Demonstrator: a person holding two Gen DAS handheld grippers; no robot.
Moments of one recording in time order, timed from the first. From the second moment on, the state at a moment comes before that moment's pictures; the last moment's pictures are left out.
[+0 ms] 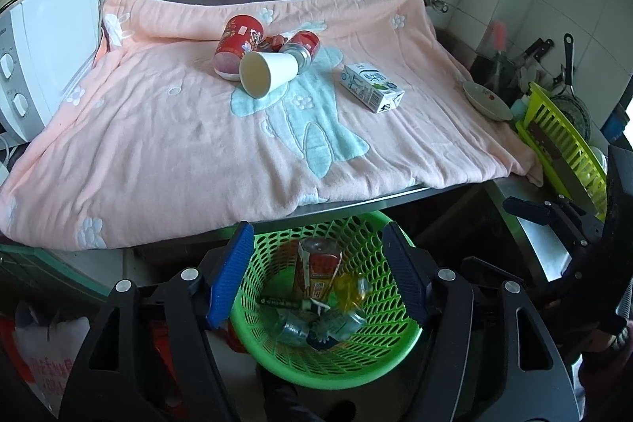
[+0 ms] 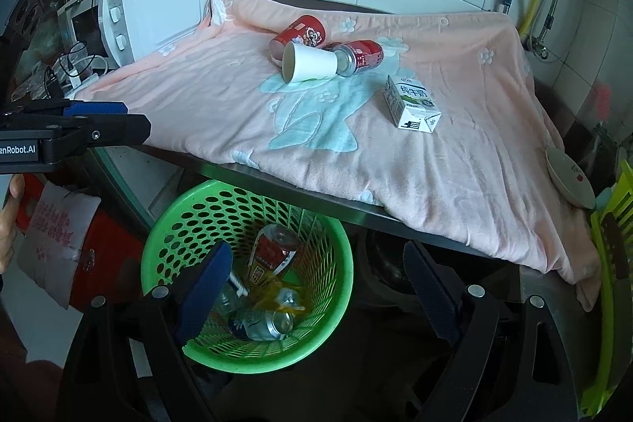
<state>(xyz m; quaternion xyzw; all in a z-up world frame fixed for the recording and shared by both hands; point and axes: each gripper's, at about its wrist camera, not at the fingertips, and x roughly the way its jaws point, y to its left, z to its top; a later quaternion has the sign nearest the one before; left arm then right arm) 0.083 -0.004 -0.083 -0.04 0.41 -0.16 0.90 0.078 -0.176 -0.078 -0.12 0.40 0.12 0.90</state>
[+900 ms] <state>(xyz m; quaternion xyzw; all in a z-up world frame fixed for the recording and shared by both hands) 0.213 0.028 -0.074 -0.01 0.41 -0.14 0.90 0.294 -0.230 -0.059 -0.06 0.46 0.07 0.88</state>
